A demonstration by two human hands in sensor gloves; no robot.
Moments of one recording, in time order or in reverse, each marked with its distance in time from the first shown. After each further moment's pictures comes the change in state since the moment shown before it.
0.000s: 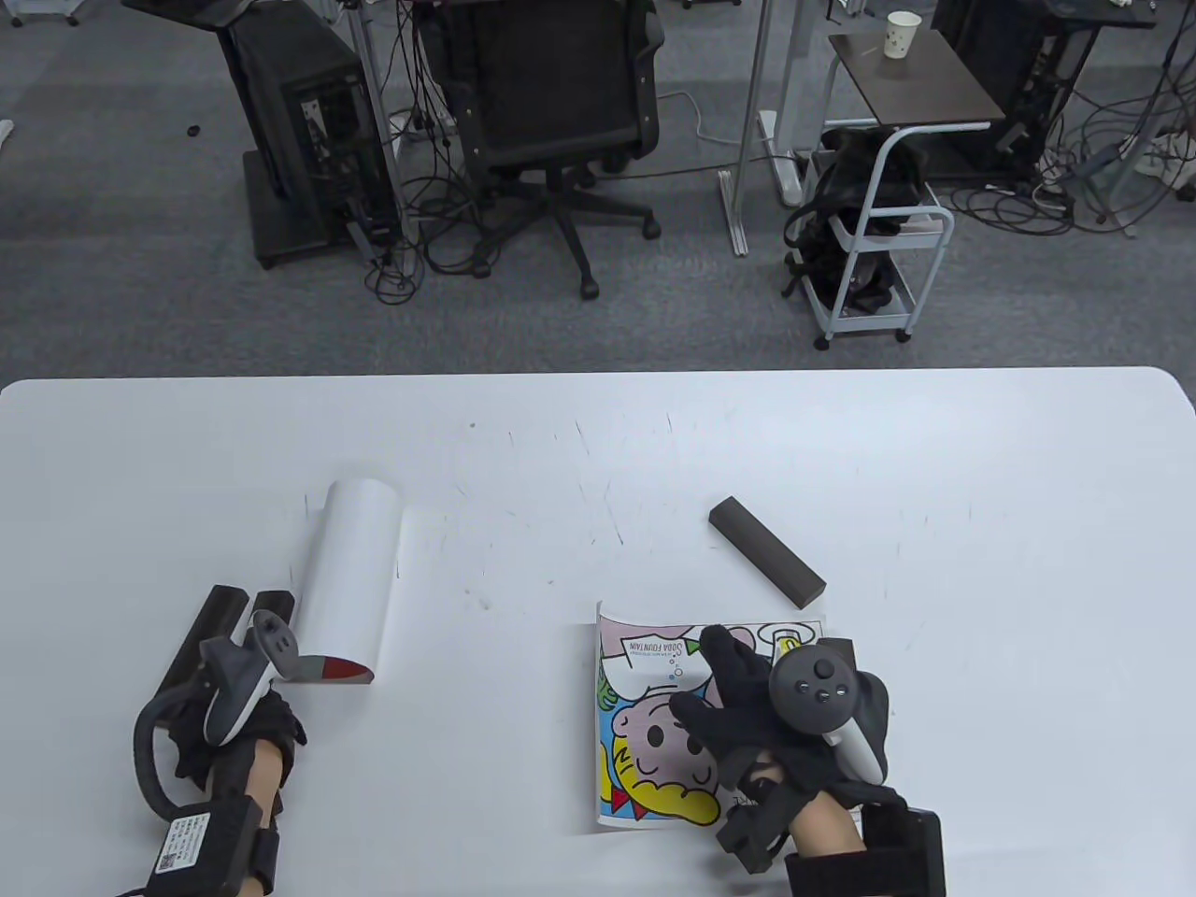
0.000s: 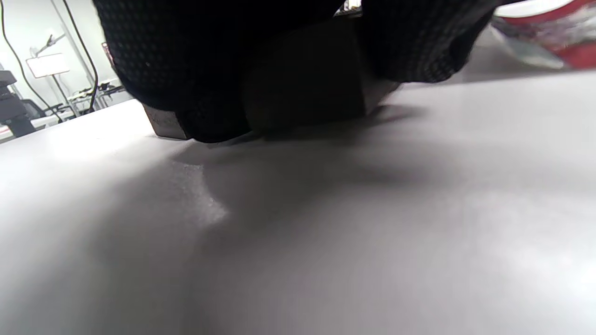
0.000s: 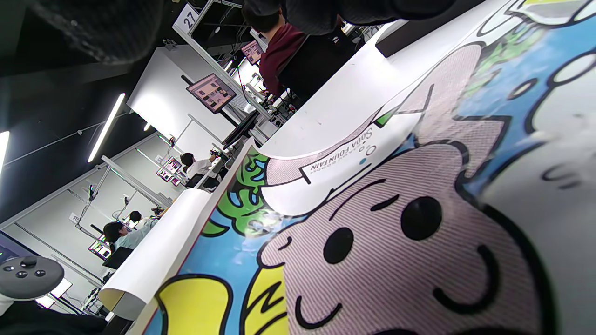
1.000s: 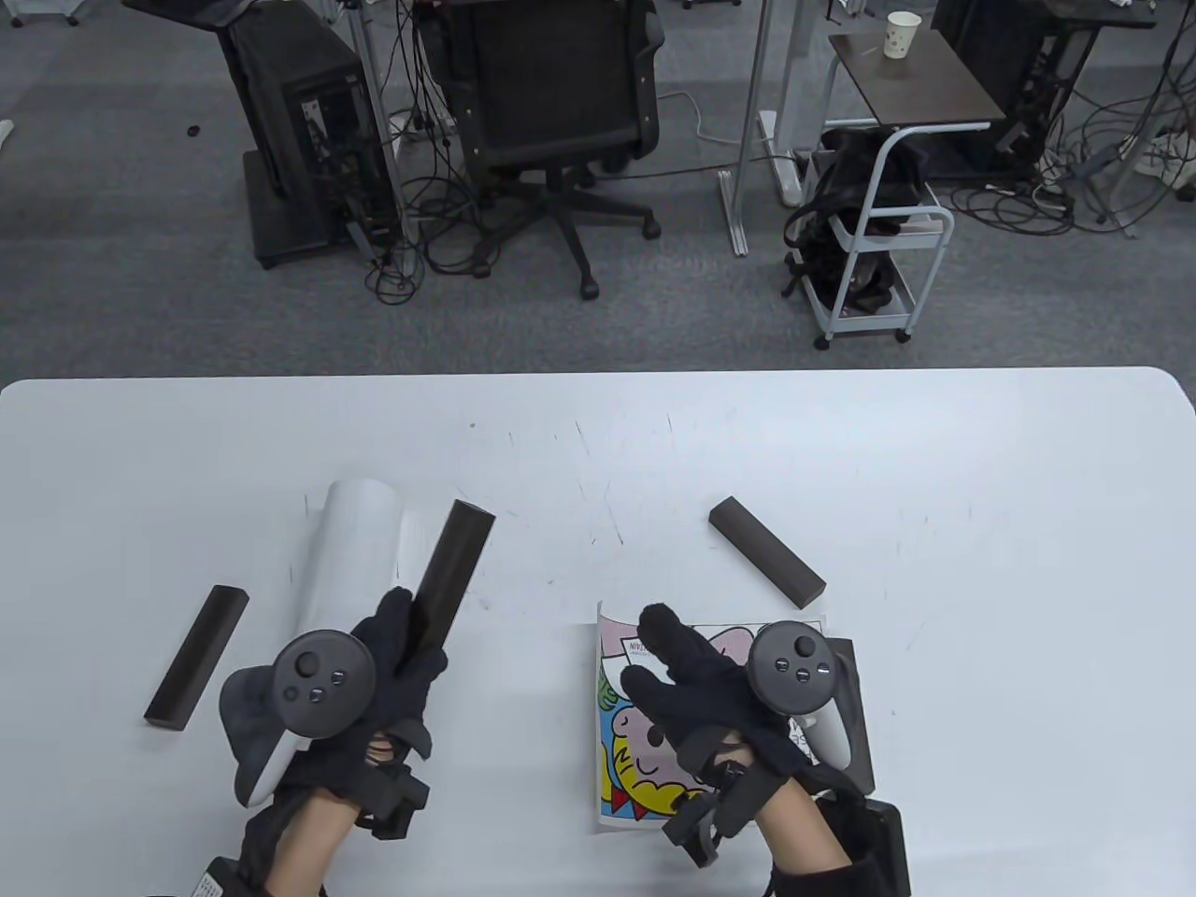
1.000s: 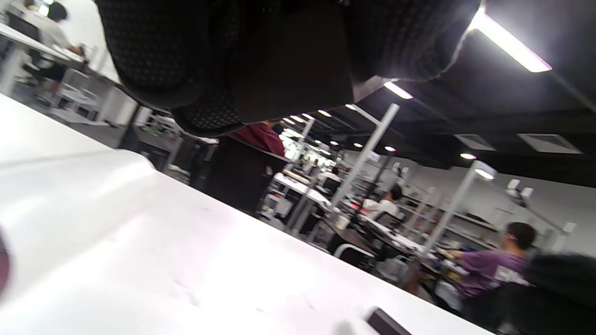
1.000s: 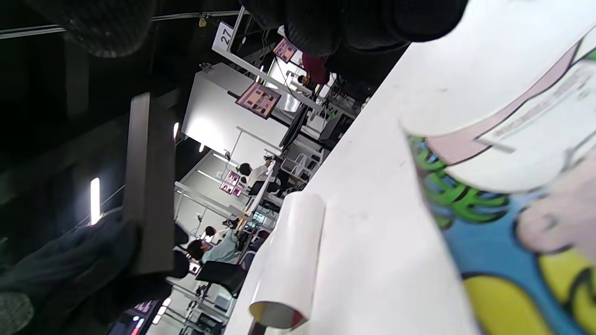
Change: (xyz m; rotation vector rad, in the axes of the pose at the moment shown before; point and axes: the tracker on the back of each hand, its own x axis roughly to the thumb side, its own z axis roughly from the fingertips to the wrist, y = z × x) left_hand 0.061 0.121 0.156 0.229 -0.730 0.675; right_hand 0.075 0.007 -0.007 0.051 -0.115 -0.291
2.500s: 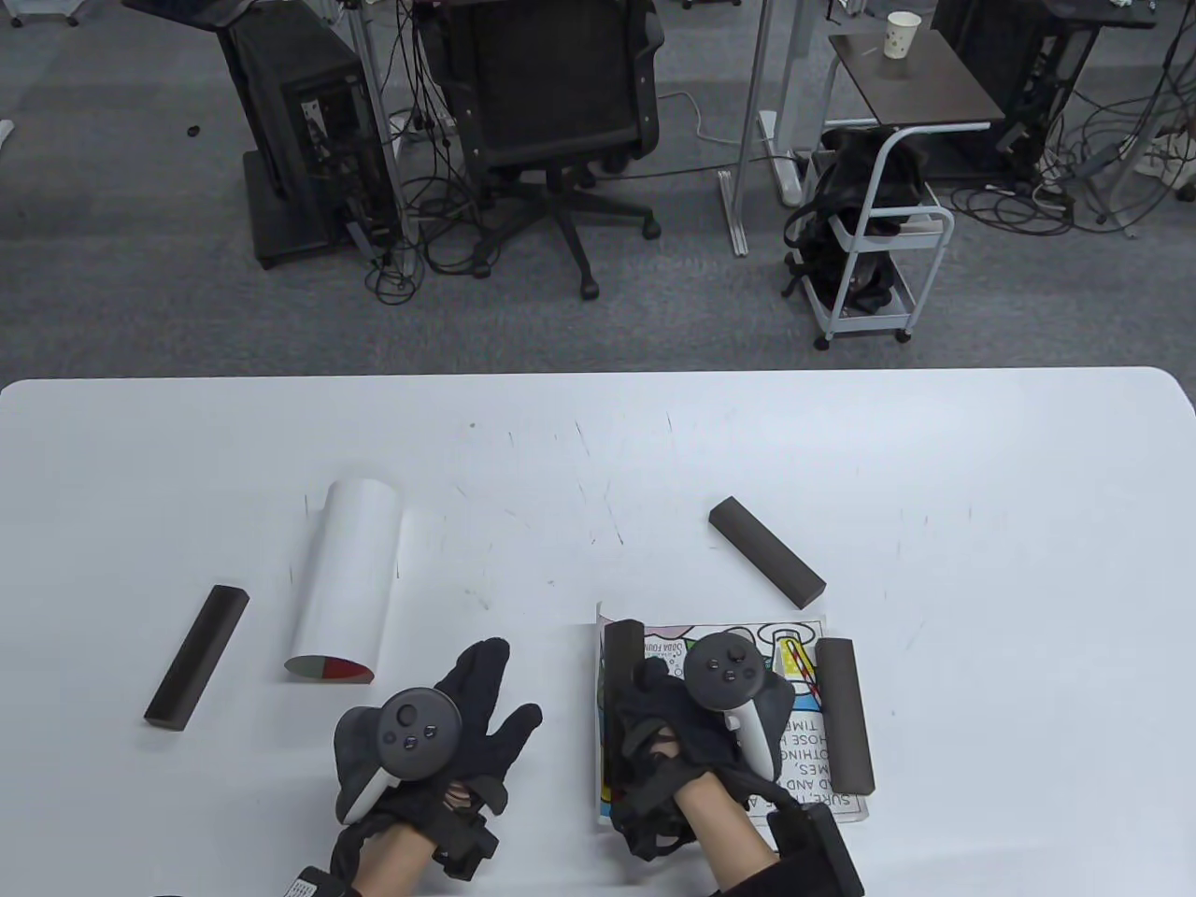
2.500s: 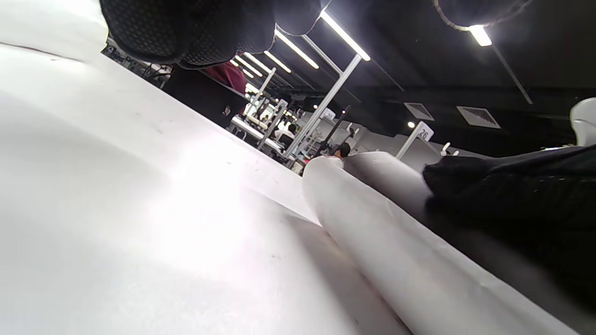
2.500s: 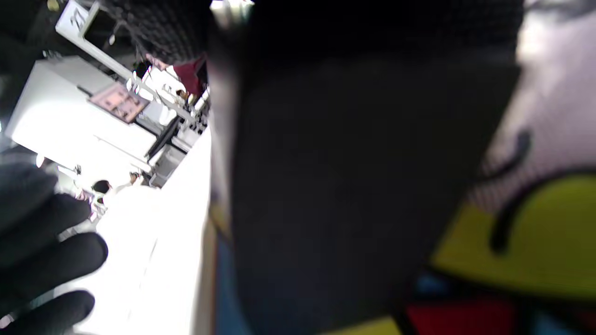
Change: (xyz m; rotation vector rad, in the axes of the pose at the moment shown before) left_hand -0.032 -0.119 0.008 -0.158 -0.121 0.105; right_hand -0.066 0.049 -0.017 -0.108 0.430 0.213
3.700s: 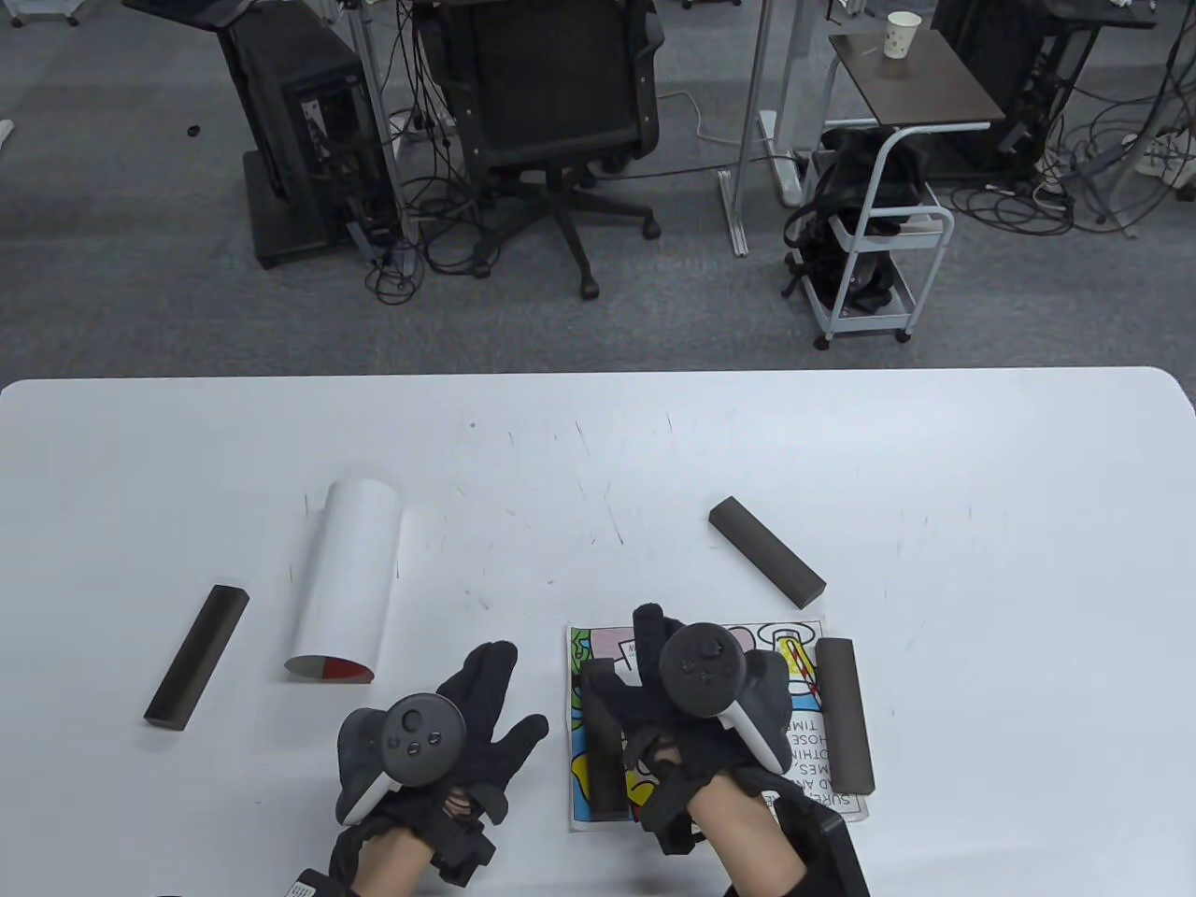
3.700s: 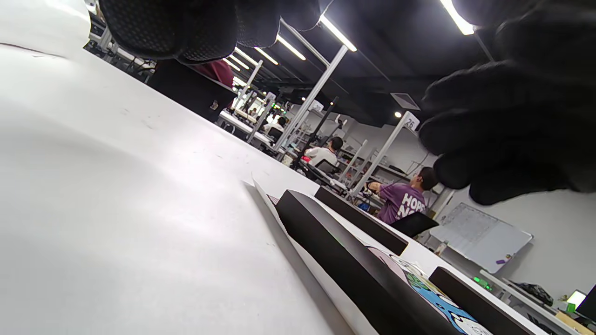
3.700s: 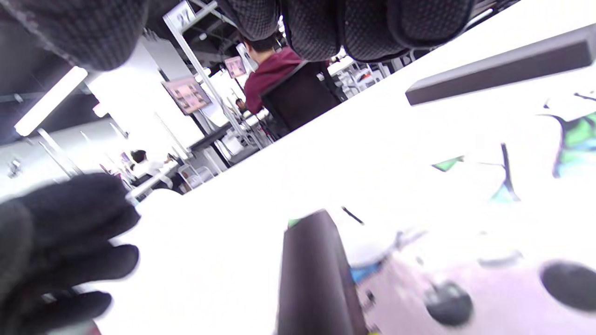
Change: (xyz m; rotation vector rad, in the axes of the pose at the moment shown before) left_hand 0.001 -0.002 0.001 -0.017 -0.046 -0.022; right_hand 0.055 -0.057 0.035 -0.153 -0.256 0.268
